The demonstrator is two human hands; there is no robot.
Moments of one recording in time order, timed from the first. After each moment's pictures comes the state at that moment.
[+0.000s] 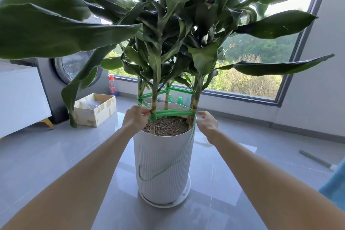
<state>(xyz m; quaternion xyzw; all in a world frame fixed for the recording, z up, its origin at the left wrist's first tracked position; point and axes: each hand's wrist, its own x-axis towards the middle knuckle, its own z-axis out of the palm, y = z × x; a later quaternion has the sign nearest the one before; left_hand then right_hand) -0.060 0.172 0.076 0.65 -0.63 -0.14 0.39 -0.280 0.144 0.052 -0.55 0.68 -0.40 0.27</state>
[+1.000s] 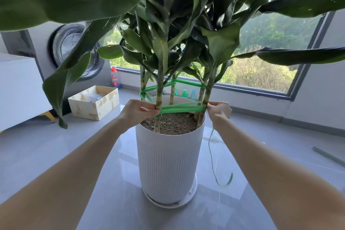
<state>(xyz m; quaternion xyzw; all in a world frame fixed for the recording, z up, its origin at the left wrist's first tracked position) -0.038 0.157 0.072 0.57 -0.66 -0.27 0.42 -0.281 0.086 0.049 -0.42 0.67 -0.55 0.27</state>
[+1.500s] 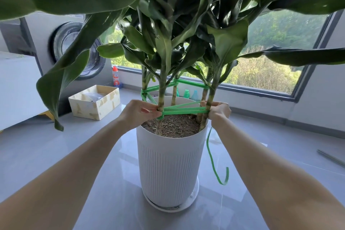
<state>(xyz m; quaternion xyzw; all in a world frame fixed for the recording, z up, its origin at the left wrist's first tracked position) -0.035 0.150 0.069 0.54 -0.69 -0.25 0.41 -0.273 0.063 0.043 -0.38 0.65 -0.57 0.33</state>
